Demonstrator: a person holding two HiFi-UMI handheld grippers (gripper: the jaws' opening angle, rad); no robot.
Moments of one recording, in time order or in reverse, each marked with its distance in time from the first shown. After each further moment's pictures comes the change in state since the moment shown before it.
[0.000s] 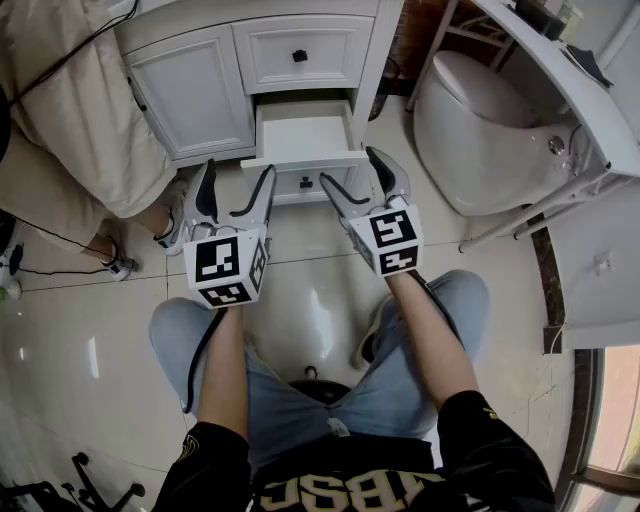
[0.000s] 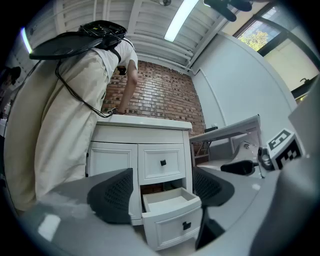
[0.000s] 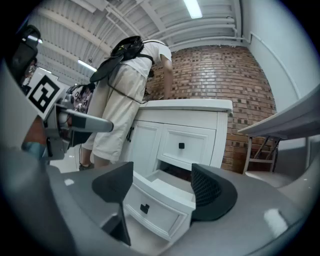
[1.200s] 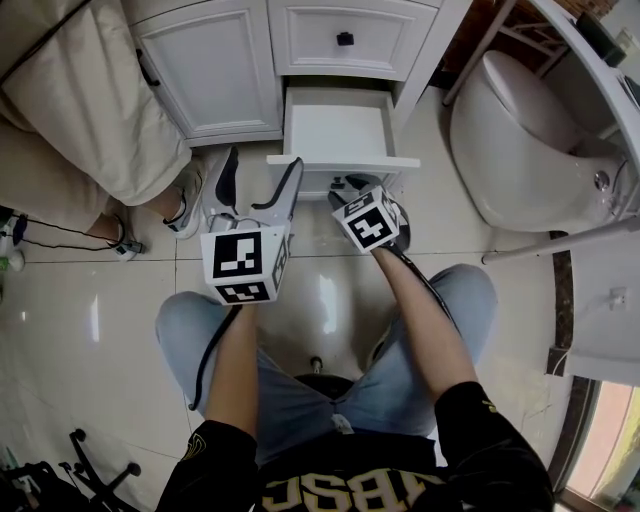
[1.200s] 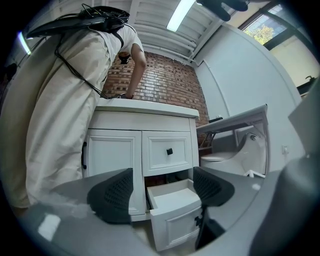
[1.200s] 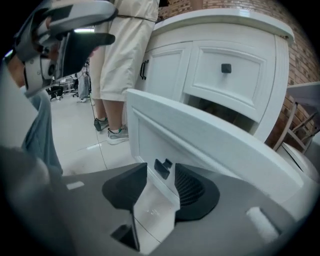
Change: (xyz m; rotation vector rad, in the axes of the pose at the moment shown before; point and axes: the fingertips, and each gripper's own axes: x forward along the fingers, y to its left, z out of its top) left arm 0.046 0.029 -0.036 -0.001 0.081 0.006; right arm 0.110 0.055 -0.178 -0.055 0.614 0.250
